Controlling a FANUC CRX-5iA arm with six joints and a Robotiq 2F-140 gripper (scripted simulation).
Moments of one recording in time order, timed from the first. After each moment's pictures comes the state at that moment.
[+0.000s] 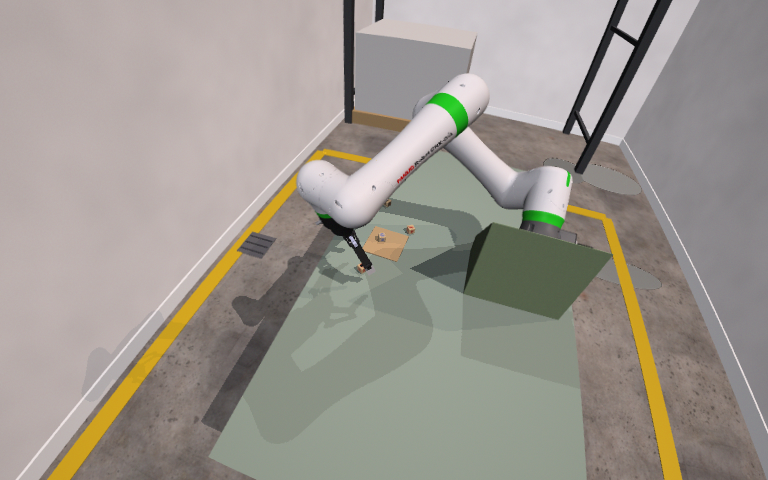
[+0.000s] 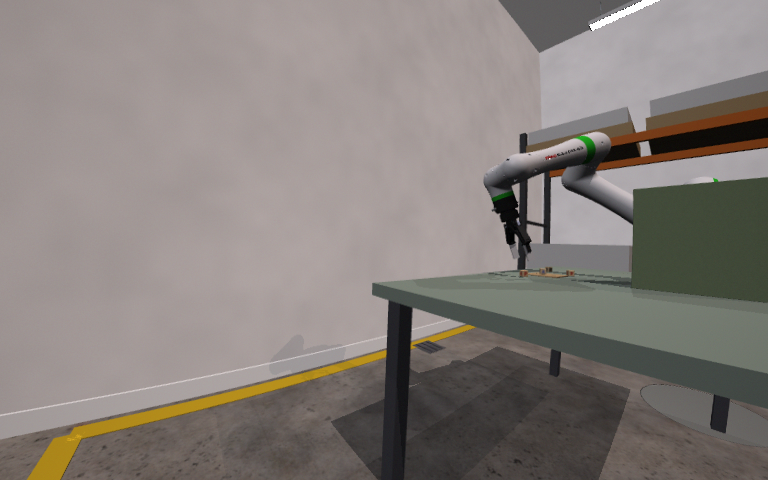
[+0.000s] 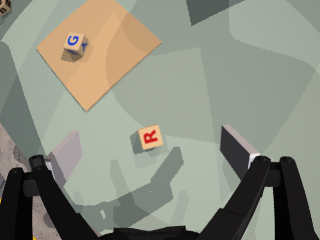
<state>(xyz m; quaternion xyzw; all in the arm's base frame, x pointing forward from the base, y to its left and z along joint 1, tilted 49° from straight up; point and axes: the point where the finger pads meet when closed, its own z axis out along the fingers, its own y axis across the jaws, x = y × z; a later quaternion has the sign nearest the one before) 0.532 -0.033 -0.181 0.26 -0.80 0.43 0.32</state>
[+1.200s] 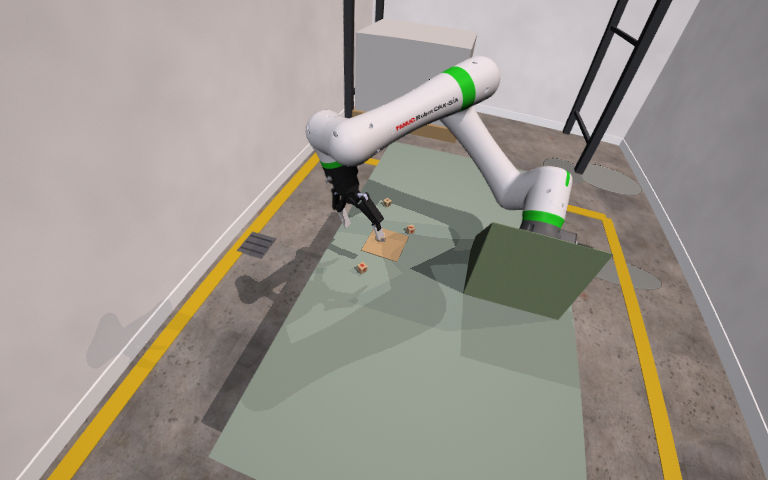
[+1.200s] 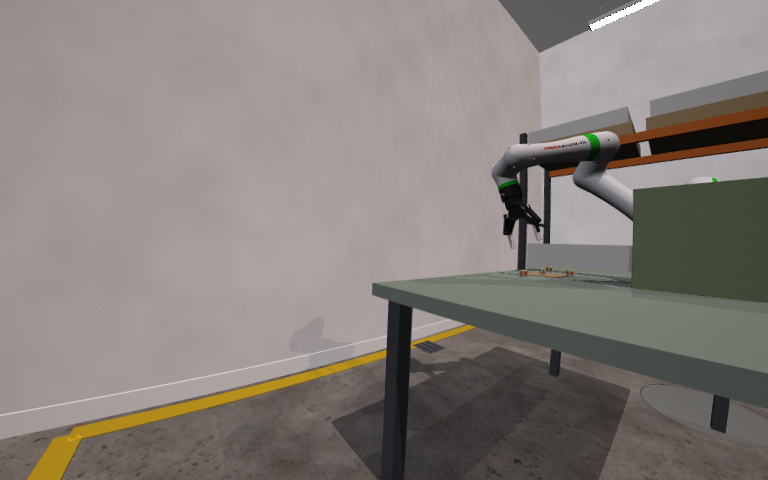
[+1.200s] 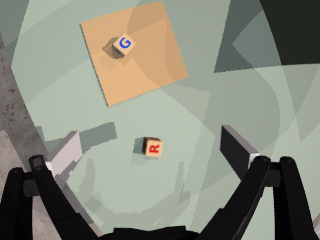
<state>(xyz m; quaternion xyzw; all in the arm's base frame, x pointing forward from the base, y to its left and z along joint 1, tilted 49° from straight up) 0.548 -0.022 -0.097 0.44 -0.78 0.26 0.37</state>
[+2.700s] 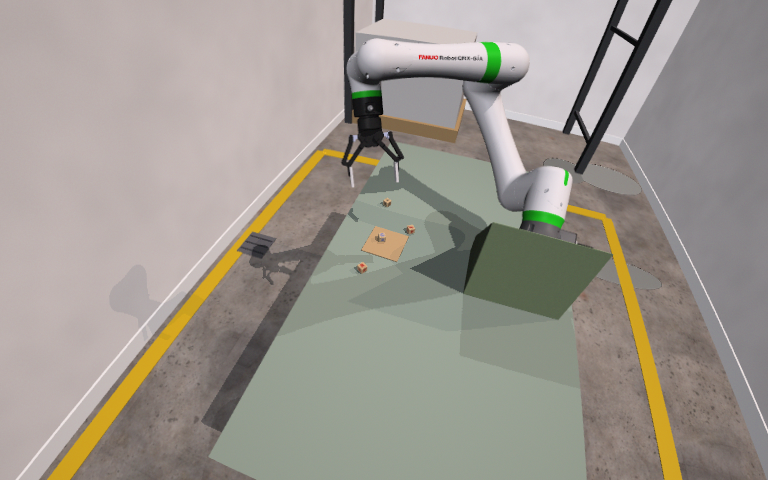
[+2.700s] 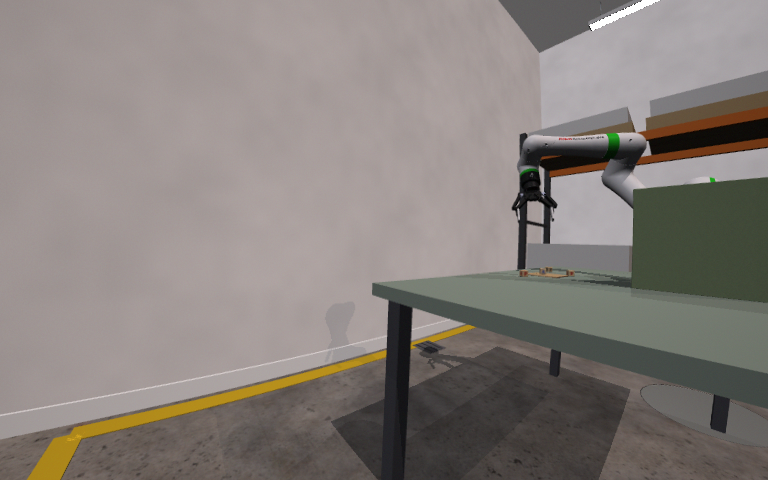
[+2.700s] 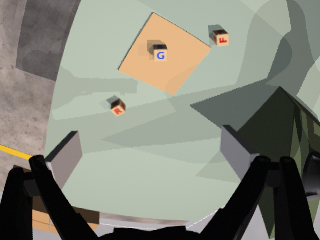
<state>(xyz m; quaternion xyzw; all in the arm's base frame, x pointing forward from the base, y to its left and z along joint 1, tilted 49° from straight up) 0.551 -0.010 0.065 0.78 -0.56 0.01 0.26</state>
